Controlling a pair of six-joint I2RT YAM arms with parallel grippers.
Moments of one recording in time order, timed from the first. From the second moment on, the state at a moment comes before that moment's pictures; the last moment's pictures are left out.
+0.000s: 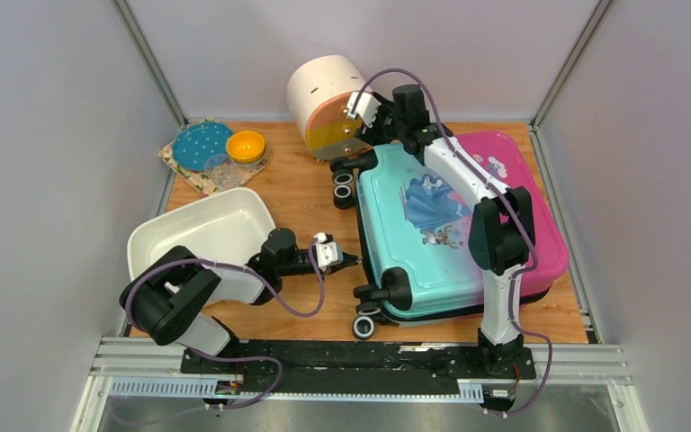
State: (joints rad) left arm -0.69 1.48 0.33 0.94 0.69 0.36; right arm 0.41 2.06 1.87 -0.27 -0.29 -0.81
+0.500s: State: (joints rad) left arm -0.43 1.61 0.45 1.02 0.79 0.35; right arm 0.46 1.93 1.69 -0.16 -0.31 -0.82
